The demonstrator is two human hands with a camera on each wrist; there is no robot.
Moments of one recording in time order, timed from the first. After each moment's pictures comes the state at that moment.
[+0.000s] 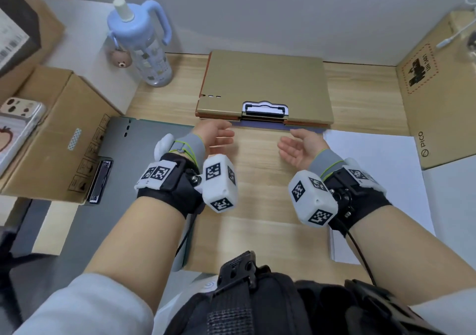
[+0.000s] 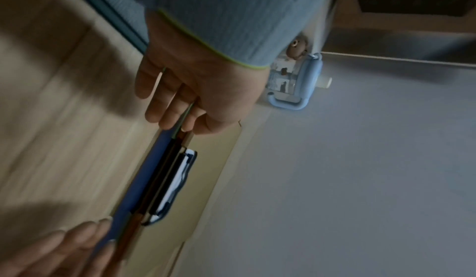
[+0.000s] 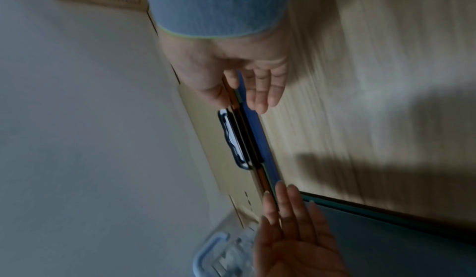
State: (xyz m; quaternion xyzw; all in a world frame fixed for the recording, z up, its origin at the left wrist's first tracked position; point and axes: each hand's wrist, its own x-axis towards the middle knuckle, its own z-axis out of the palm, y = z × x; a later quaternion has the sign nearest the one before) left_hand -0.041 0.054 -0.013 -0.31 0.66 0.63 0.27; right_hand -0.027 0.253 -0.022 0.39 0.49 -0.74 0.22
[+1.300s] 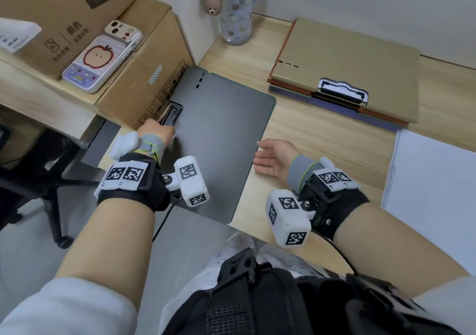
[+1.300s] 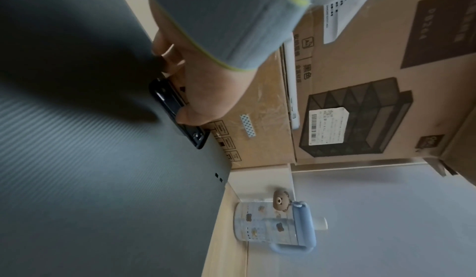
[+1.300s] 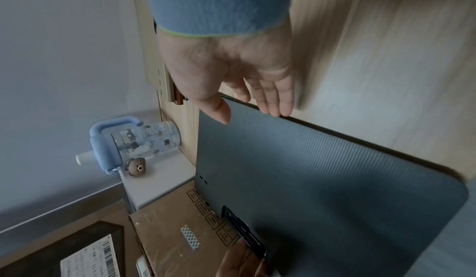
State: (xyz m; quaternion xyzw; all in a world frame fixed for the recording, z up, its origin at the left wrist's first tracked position) left_hand 0.088 -0.132 -0.032 -0.50 0.82 0.24 0.17; right_hand 0.042 0.108 -0.047 0.26 0.60 -0.60 0.47
